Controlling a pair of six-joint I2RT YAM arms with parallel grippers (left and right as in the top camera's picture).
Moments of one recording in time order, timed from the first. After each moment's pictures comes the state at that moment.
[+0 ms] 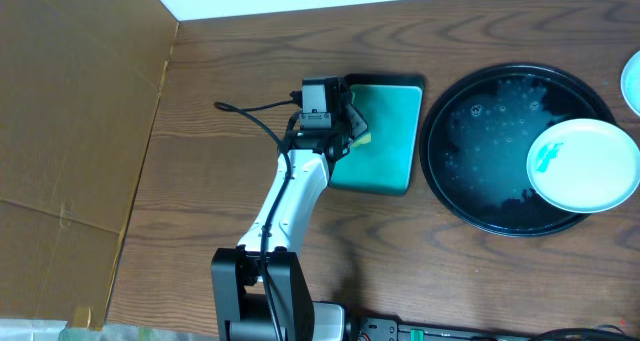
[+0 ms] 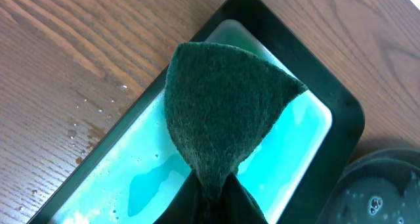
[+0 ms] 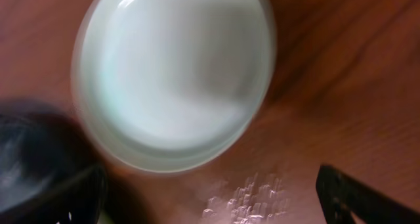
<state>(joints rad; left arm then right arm) -0.02 1.54 1.01 -0.41 -0.04 -0.65 -0.38 1.67 1.13 -0.50 -0.27 0.19</state>
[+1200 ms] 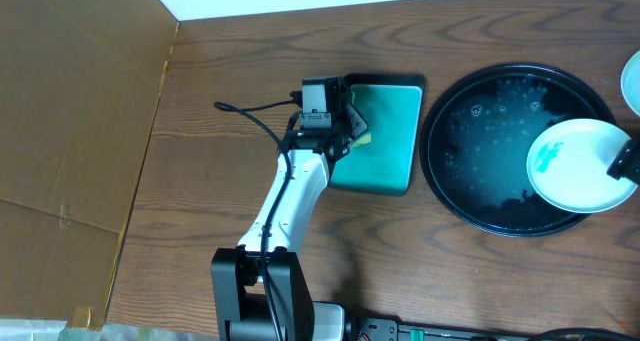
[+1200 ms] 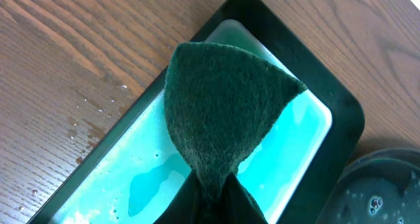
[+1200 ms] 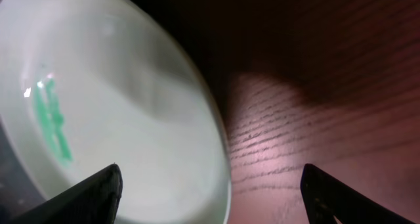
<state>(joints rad) -0.02 1.54 1.01 -0.41 -0.04 -0.65 -0.05 1.55 0.90 -0.70 -0.15 0.52</state>
